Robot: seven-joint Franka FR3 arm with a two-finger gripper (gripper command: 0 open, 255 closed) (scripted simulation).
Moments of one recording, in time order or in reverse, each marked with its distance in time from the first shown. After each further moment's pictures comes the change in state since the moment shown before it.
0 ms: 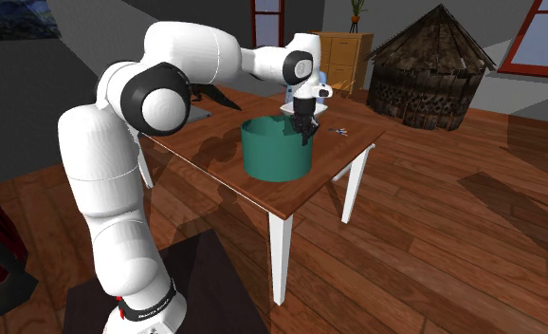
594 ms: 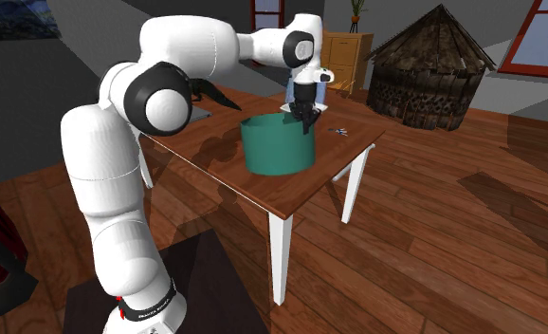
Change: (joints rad) arm 0.004 0.013 0.002 0.133 -0.002 -0.122 0.001
